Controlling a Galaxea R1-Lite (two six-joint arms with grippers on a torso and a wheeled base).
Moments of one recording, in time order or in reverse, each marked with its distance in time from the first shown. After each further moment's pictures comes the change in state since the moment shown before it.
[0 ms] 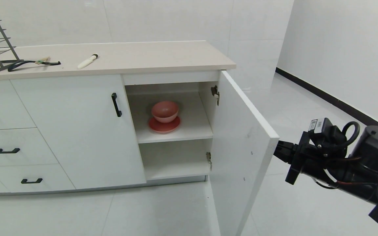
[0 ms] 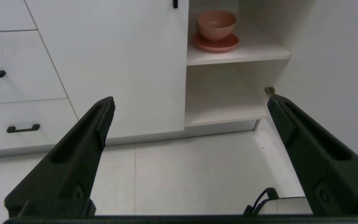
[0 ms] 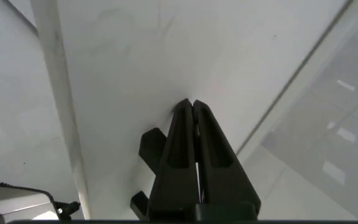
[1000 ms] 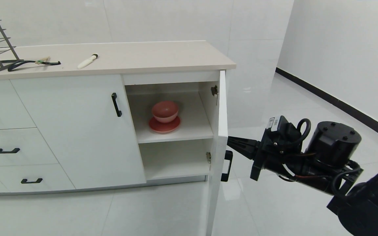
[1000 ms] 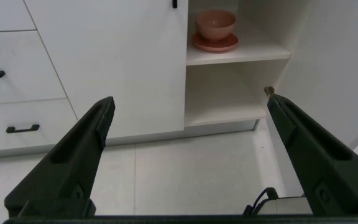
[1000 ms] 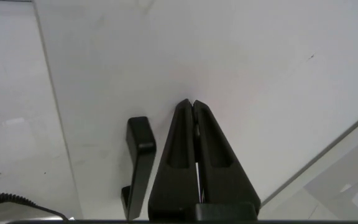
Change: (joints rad) left arm 0.000 0.000 0.000 0.000 0.000 0.000; right arm 0.176 0.141 -0.178 -0.001 -0.058 0.019
